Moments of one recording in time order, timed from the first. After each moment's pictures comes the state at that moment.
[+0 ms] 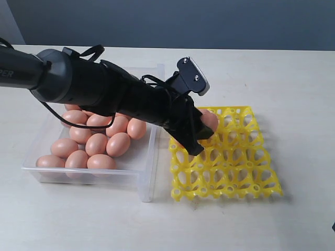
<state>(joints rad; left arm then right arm) -0.55 1.95 -1.14 -1.50 0.38 1.84 0.25 0.00 0.00 0.04 0.32 0.03</state>
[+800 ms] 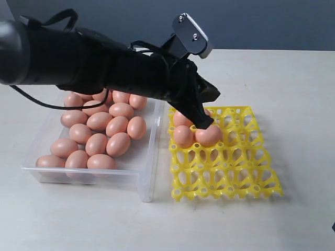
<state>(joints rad) -0.56 1.78 -1.15 -1.49 0.39 1.76 0.25 0.00 0.00 0.04 0.32 0.03</state>
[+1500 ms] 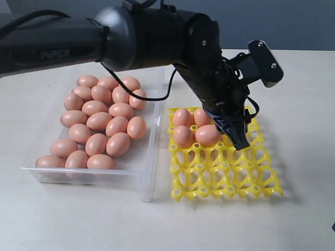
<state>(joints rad) -0.75 2.05 -1.67 -0.25 0.74 0.63 0.25 0.00 0.00 0.04 0.32 0.03</state>
